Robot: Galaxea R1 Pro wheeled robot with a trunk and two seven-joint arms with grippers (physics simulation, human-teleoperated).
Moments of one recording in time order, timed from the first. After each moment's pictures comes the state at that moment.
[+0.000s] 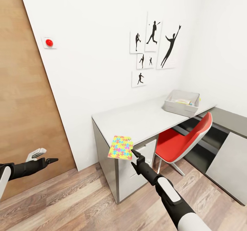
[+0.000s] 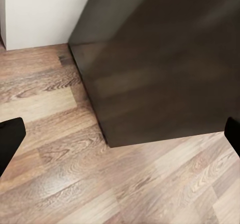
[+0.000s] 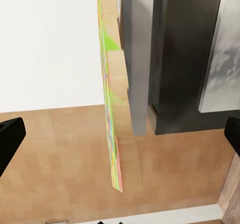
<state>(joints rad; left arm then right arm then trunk) -0.49 0.39 0.38 -1.13 0.20 0.99 -0.63 -0.53 0.07 0.19 -0.74 -1.44 0.39 0.32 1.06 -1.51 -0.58</state>
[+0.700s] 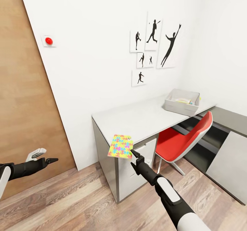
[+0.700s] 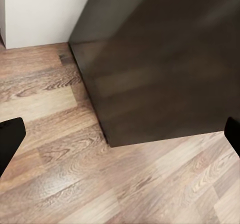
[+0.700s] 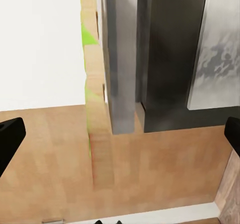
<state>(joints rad) -0.49 0.39 0.39 -1.13 0.20 0.99 -0.63 -0.53 0.07 0.19 -0.74 -1.44 0.39 0.32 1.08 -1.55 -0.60</state>
